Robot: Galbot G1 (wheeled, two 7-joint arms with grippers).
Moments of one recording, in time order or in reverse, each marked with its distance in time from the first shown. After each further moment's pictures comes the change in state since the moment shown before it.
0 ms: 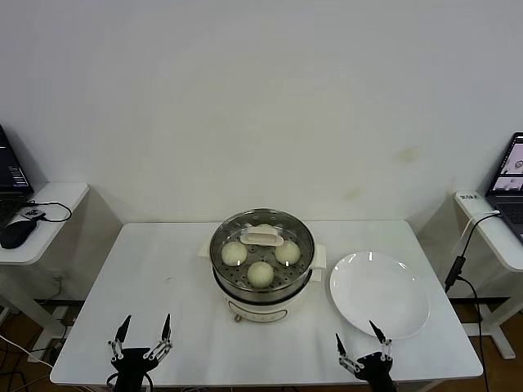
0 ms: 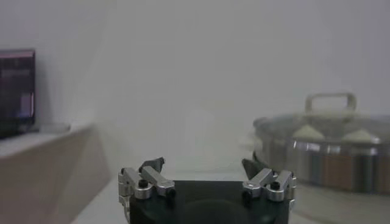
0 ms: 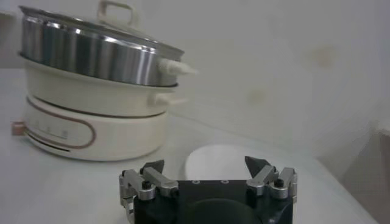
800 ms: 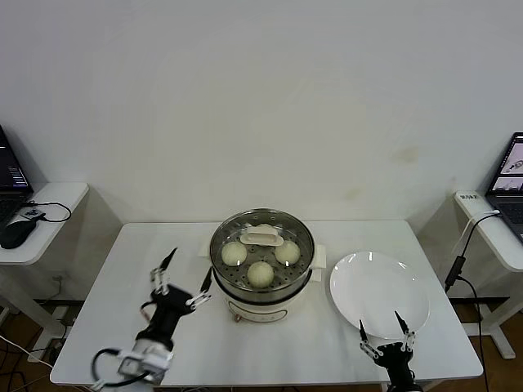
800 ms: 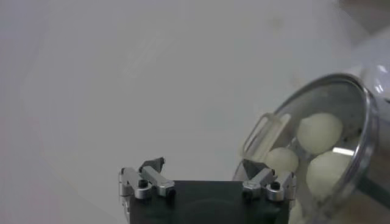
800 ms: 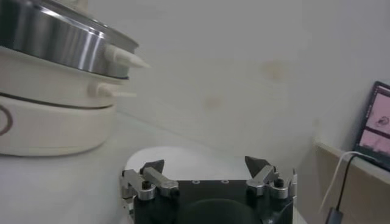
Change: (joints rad) left arm -0.263 0.091 0.136 -0.147 0.491 0.283 0.074; right arm 0.103 0.093 0.135 -0.112 -0.108 0.096 0.024
